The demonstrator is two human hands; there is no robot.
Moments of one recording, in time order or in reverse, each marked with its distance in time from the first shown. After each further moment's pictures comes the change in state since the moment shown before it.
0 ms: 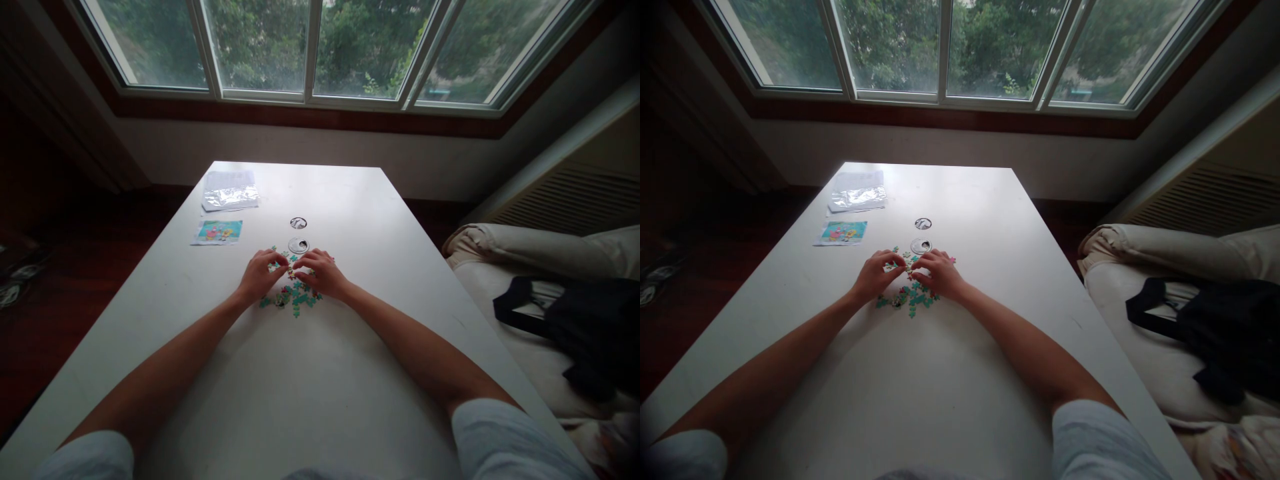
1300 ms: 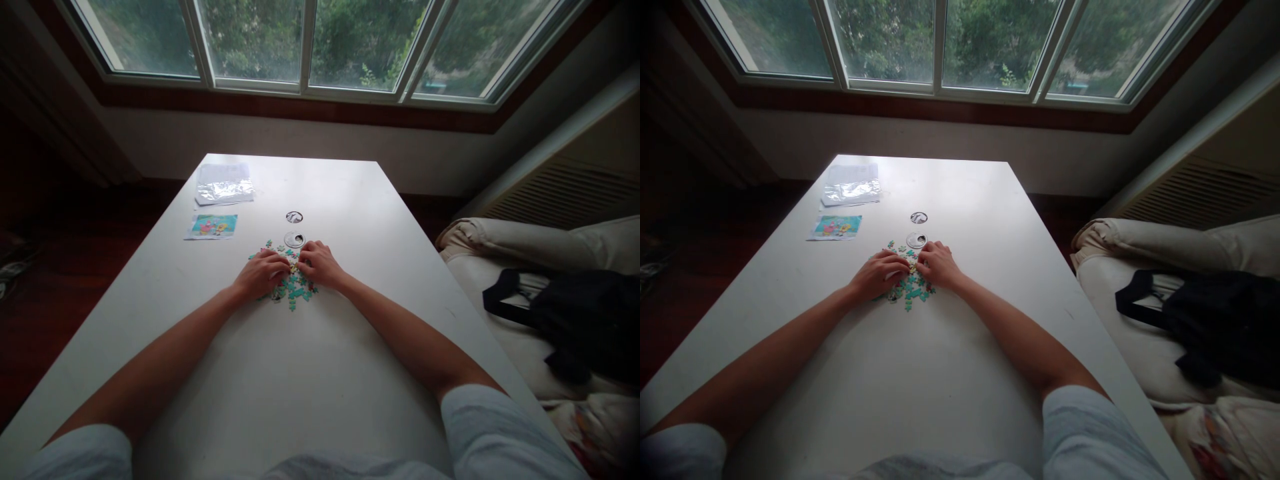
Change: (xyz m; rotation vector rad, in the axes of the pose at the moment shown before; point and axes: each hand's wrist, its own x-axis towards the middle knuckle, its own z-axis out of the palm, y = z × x) left_hand -0.005 -0.005 0.003 0.154 -0.261 0.394; right_hand 0.003 0.006 0.004 -0.152 -0.092 0.197
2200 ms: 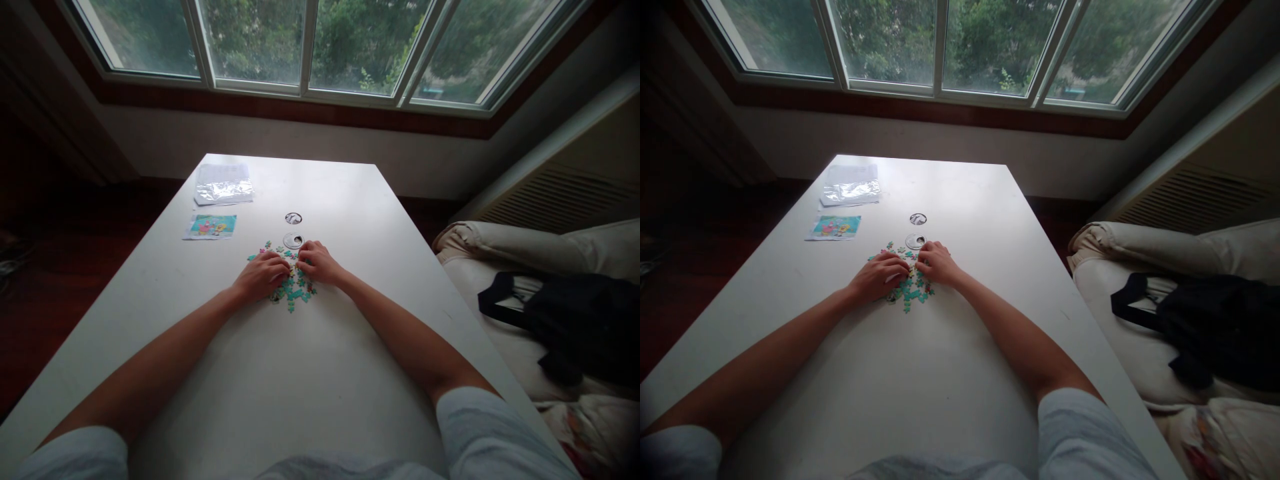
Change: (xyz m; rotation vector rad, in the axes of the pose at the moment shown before) left_hand 0.000 0.003 0.000 -0.012 -0.010 0.028; right_hand 0.007 0.010 -0.005 0.050 -0.062 -0.033
